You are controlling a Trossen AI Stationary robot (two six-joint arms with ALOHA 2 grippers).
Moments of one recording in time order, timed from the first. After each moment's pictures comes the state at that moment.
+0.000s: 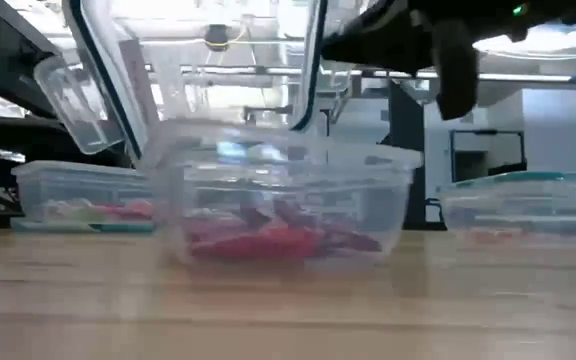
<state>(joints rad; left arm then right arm) -0.94 1.69 1.60 -1.56 -0.95 -1.24 0.54 1.72 0.77 0.77 0.90 -0.86</state>
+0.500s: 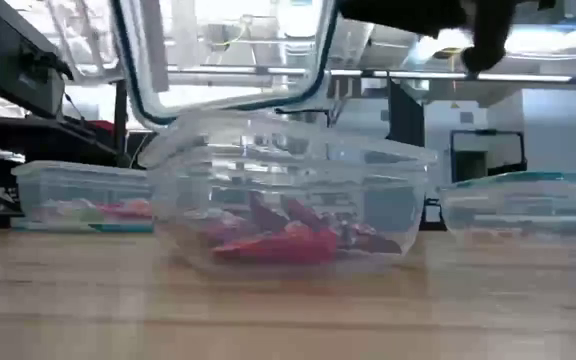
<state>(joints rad) -0.89 1.69 1.60 -1.33 -0.97 -1.04 0.57 1.59 0.68 0.82 0.84 -0.79</state>
